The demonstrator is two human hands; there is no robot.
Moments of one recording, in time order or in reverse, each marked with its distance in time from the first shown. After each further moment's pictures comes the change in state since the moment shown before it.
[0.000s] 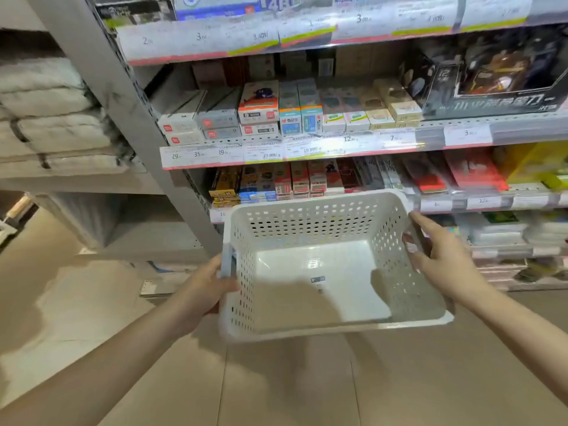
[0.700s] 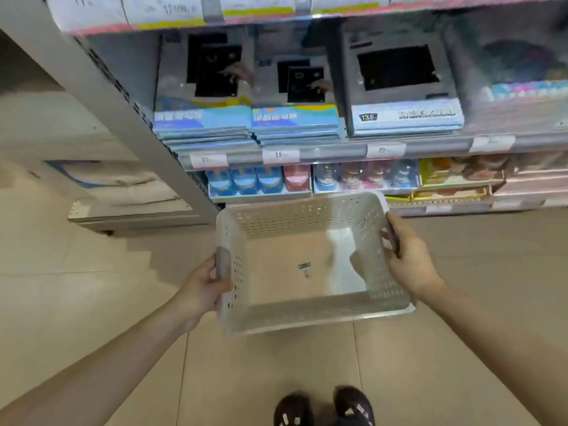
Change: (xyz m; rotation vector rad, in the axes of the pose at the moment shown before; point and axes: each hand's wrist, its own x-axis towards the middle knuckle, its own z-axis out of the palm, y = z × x) left_hand 0.225 -0.335 0.110 -0.040 -0.007 -0.201; right_hand 0.005 0.306 0.305 0.080 -0.118 0.180
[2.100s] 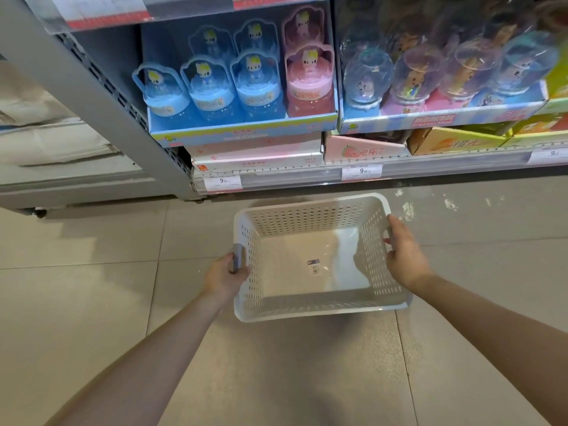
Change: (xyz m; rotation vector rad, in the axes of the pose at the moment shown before) left_hand 0.309 -0.231 0.074 0.271 0.198 -0.049; right_hand 0.127 0.276 0.258 -0.066 -0.112 0.105
